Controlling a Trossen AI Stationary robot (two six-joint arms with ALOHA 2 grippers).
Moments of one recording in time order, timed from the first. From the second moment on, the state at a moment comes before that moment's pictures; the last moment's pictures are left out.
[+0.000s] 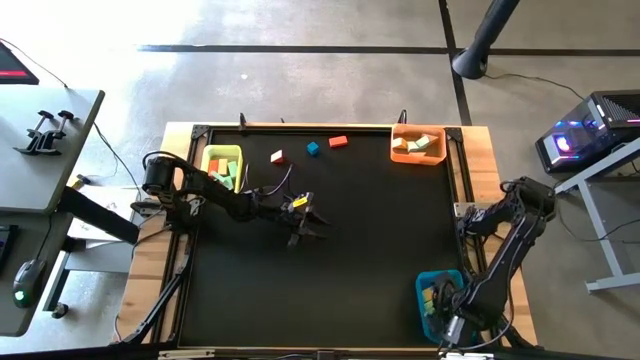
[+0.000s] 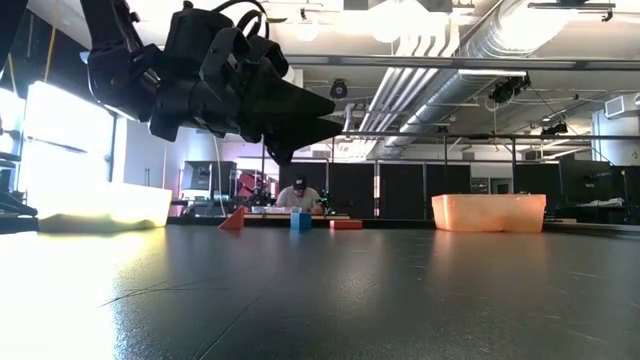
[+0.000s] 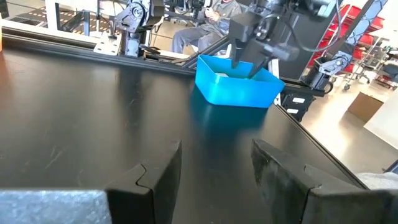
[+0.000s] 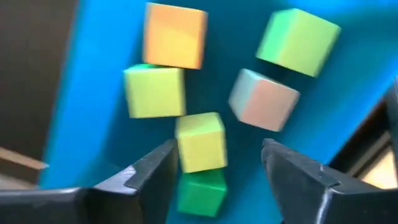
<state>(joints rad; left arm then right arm) 0.02 1.81 0.60 1.04 0.31 -0.20 1.08 1.62 1.10 -1.04 -0.09 2.12</state>
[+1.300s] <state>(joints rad) 0.24 1.45 0.60 0.38 -0.18 -0.17 0.12 1.42 0.72 -0.14 0.47 0.16</state>
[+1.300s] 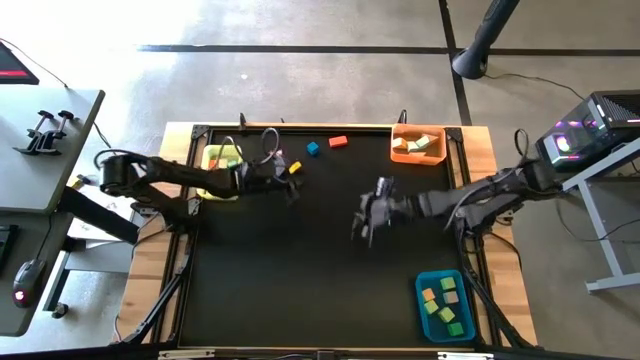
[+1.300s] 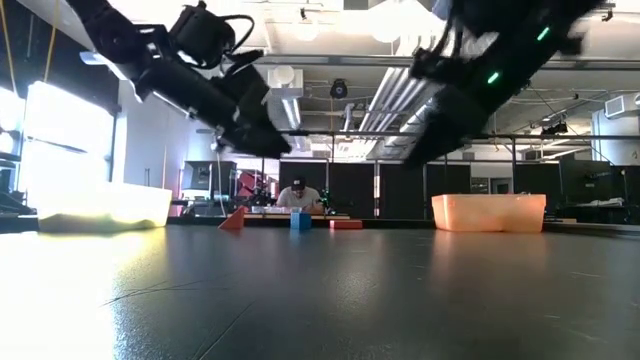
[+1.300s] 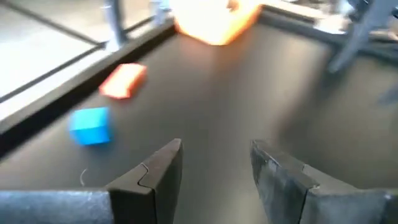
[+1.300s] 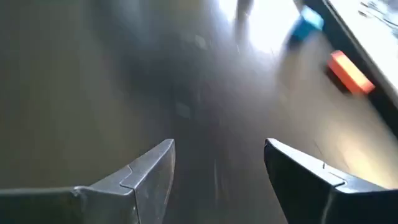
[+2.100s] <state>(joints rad) 0.48 1.40 0.60 0.15 -0.05 -0.18 -0.59 1.79 1.15 -0.11 0.01 -0.03</state>
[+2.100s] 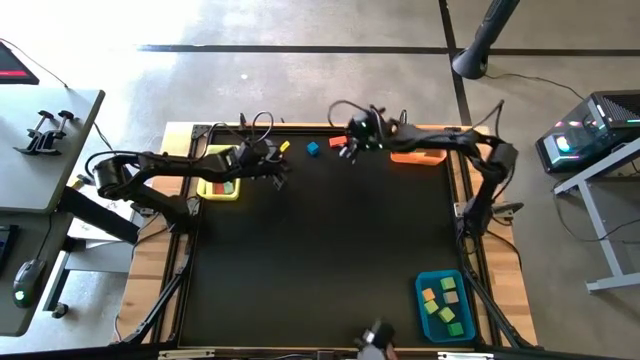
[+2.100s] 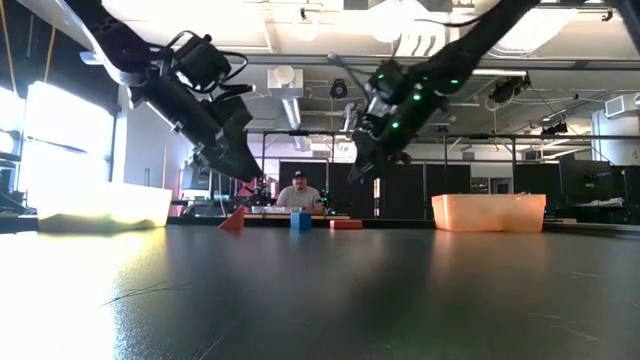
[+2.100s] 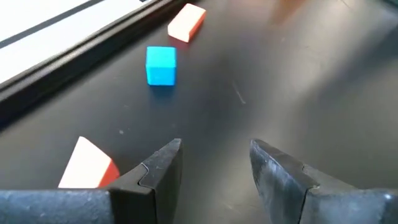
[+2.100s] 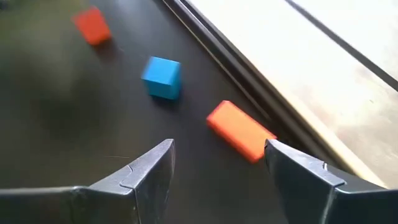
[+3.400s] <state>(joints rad) 0.23 1.40 0.60 0.08 -0.15 -0.22 -0.50 2.05 1.46 -0.71 -0.10 -0.07</state>
